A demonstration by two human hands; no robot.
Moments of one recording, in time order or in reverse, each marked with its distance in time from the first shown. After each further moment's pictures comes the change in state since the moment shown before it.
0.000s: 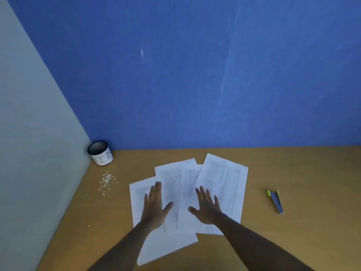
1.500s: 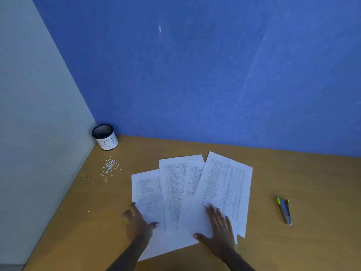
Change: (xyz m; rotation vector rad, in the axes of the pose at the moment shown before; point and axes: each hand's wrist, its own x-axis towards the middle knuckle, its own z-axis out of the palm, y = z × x) left_hand -0.048 -0.029 0.017 -0.313 0.187 -0.695; right_hand -0.032 0.041 0.070 0.028 0.136 0.033
